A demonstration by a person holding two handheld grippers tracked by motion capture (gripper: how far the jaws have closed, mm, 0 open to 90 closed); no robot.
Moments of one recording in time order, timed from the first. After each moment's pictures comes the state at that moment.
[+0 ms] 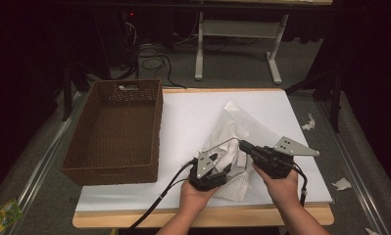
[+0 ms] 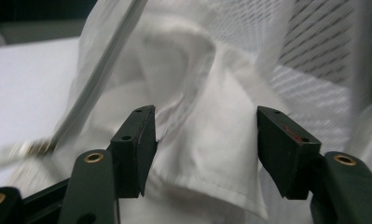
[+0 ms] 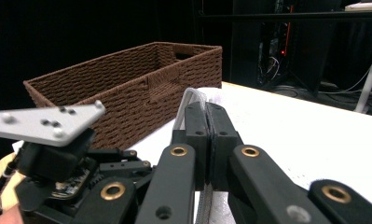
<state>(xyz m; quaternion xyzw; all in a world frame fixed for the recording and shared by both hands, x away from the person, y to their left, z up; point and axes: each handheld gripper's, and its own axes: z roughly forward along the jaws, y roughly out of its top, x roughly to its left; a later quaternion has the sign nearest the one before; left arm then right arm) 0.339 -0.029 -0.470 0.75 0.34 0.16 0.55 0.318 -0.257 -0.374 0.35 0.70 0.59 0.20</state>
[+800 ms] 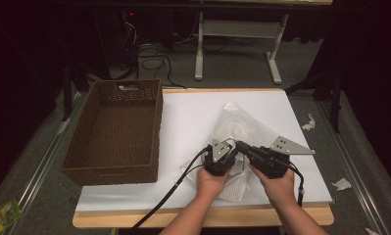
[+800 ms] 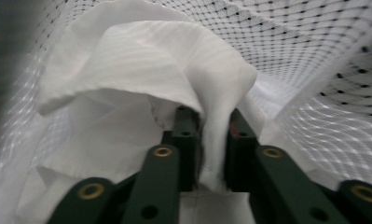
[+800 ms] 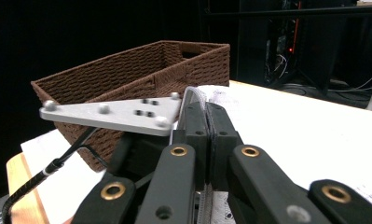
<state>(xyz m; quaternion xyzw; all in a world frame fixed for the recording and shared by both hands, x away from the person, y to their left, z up) 0.372 -0.073 -0.462 0.73 0.34 0.16 0.57 0.322 -0.252 -0.377 0.35 0.70 0.59 0.19</state>
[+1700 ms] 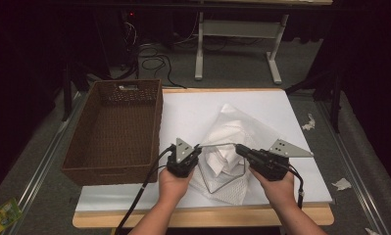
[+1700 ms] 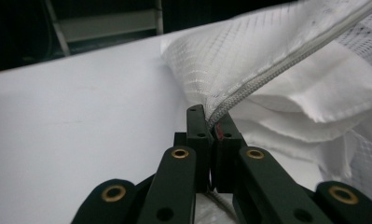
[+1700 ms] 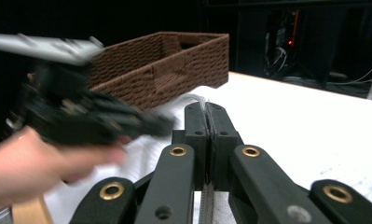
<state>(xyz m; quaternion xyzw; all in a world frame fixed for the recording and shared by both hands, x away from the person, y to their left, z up) 0.352 0.034 -0.426 0.75 0.36 0.23 0.51 0.319 -0.251 -0.385 0.36 0.71 0.58 0.19</state>
